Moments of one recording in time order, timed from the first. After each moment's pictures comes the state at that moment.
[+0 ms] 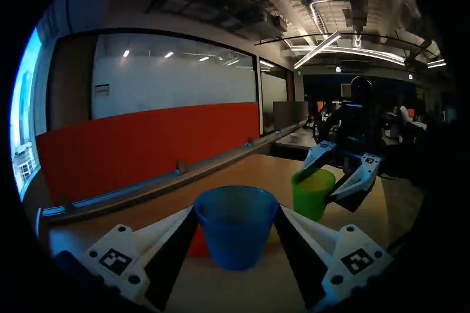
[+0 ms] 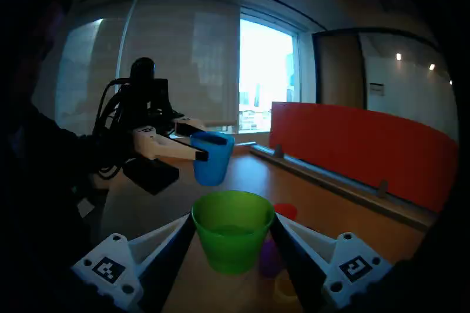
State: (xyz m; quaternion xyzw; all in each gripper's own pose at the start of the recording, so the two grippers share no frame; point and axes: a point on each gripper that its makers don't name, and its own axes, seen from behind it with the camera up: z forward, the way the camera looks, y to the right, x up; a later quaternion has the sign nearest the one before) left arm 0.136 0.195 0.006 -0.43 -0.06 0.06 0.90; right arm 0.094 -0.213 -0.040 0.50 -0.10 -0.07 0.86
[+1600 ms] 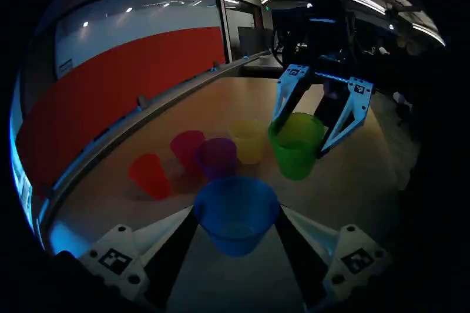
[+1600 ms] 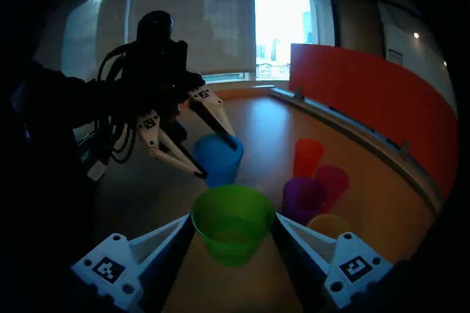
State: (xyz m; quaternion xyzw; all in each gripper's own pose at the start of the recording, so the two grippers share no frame) left arm -0.024 0.217 -0.027 -0.48 -0.21 0.20 0.83; right arm -0.021 -0.201 -0.064 0.53 -0.23 -0.13 0.81
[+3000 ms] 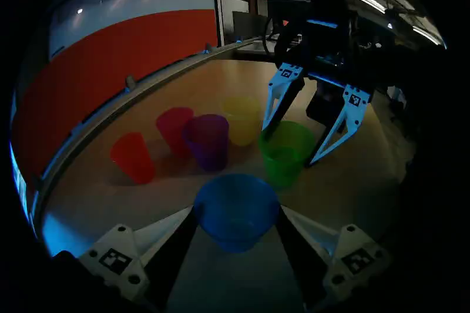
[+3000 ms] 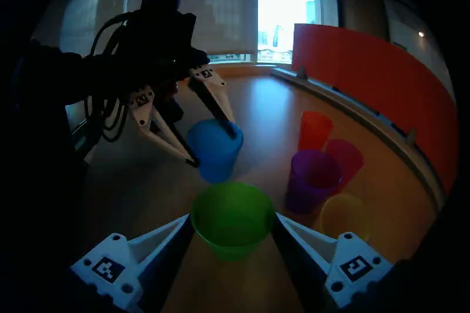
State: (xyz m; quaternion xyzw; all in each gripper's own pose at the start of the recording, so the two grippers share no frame) left arm -0.063 0.222 -0.028 -0.50 -0.25 0.20 0.80; right arm -0.080 -0.202 -0.054 0.52 -0.26 -0.17 0.80
